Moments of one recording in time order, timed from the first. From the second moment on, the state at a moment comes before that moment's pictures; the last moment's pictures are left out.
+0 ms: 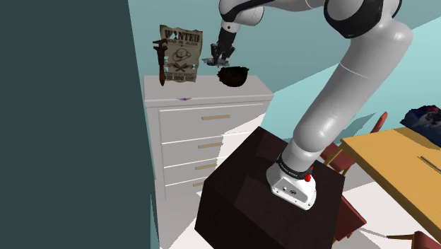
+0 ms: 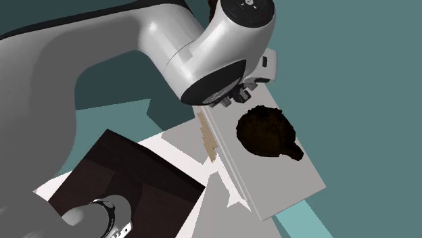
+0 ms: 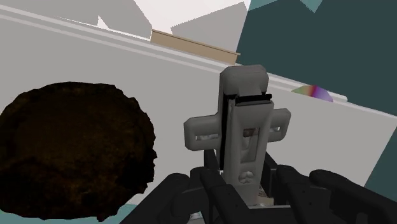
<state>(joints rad) -0.14 0.00 -0.18 -2.03 0.12 2.13 -0.05</state>
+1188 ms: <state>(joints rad) -0.30 0.13 -0.31 -1.84 0.19 2.02 -0.35</state>
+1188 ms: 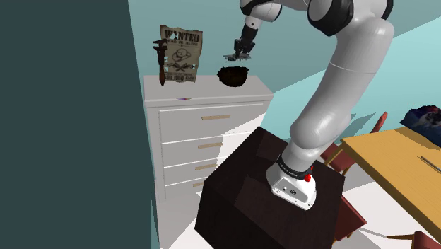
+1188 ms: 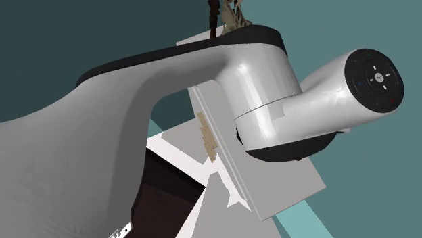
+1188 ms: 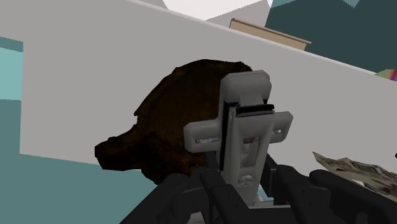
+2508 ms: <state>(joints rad) -0.30 0.18 -0.31 -1.94 0.23 2.17 -0.39</state>
